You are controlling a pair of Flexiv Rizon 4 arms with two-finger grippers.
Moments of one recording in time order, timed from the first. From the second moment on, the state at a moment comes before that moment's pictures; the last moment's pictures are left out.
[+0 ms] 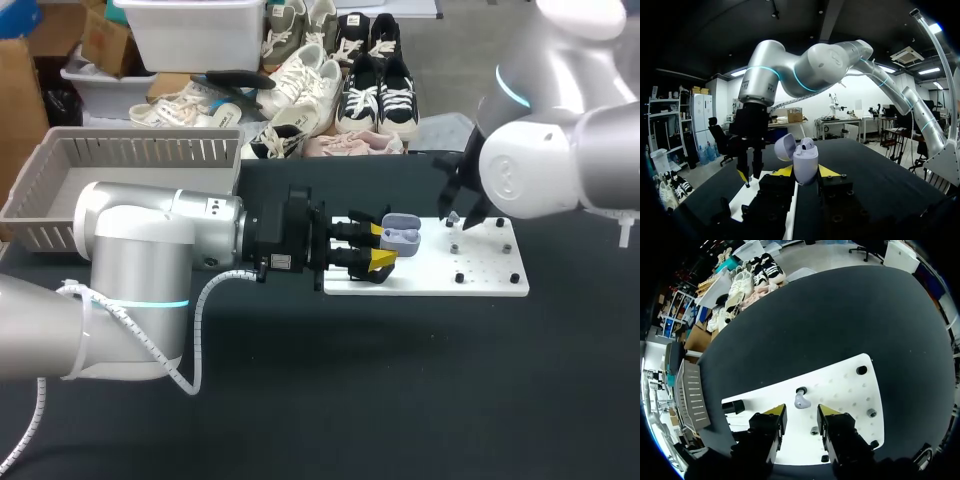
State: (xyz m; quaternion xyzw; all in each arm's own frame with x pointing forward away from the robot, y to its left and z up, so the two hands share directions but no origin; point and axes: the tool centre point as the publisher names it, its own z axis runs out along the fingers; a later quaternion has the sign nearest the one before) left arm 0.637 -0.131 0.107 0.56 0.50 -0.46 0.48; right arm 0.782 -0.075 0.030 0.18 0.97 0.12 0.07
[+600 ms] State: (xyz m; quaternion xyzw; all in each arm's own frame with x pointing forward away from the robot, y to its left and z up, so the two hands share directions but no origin) left arm 0.637 -0.131 0.107 0.56 0.50 -0.46 0.48; right arm 0.790 -0.076 0.029 0.18 0.97 0.11 0.07
